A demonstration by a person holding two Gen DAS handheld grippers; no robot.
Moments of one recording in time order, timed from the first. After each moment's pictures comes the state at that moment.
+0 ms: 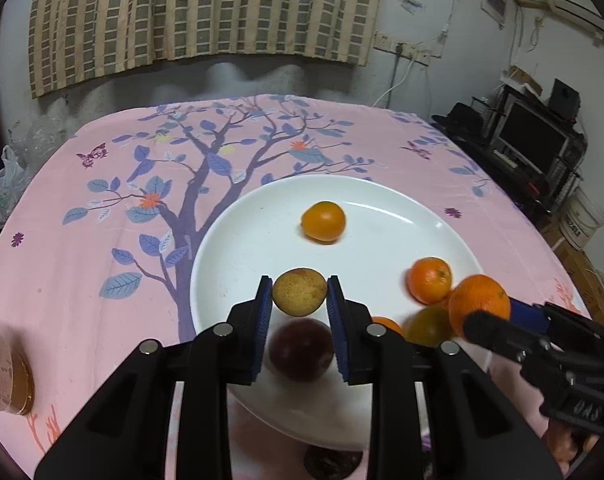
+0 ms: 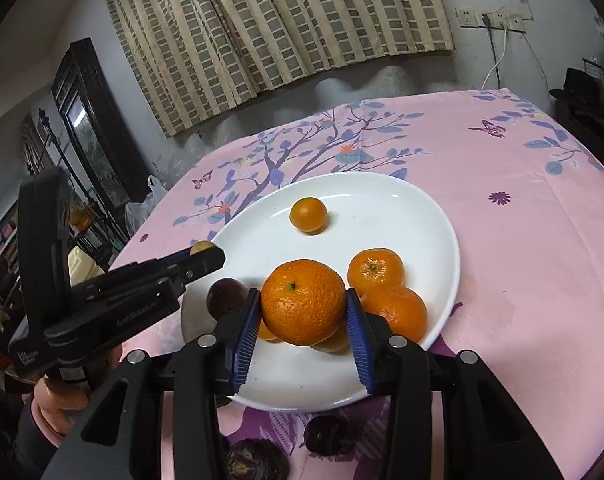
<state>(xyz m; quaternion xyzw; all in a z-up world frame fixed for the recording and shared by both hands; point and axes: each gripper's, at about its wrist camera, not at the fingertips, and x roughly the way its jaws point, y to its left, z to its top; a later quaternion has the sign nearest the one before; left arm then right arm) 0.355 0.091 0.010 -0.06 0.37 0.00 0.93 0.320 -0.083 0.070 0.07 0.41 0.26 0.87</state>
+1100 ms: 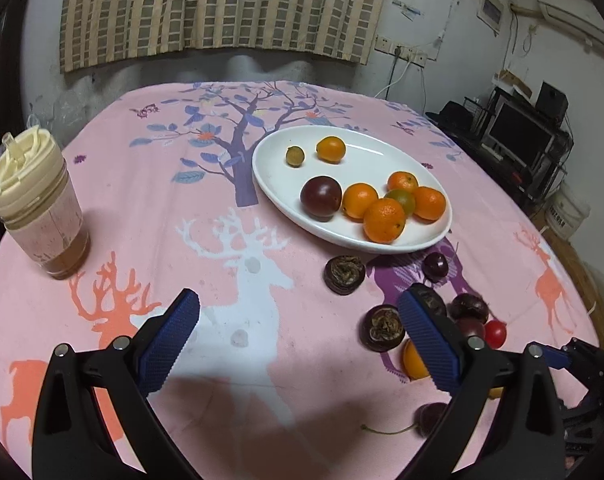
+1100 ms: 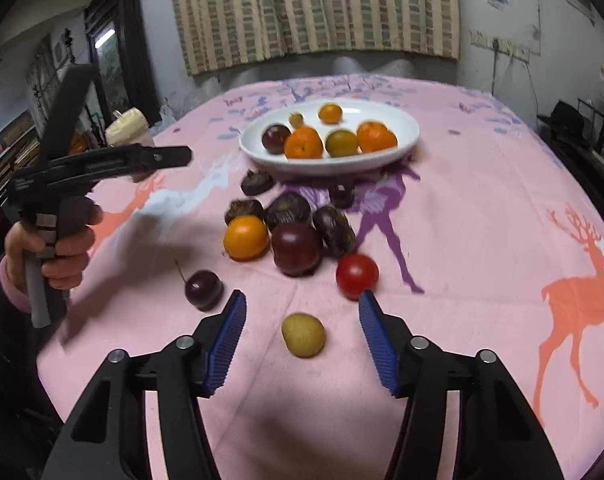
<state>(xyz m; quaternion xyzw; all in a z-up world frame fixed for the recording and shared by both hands) 0.189 0.110 0.008 -0.07 0.37 -0.01 0.93 0.128 -0.128 0.059 -0.04 0.44 0.25 0.86</state>
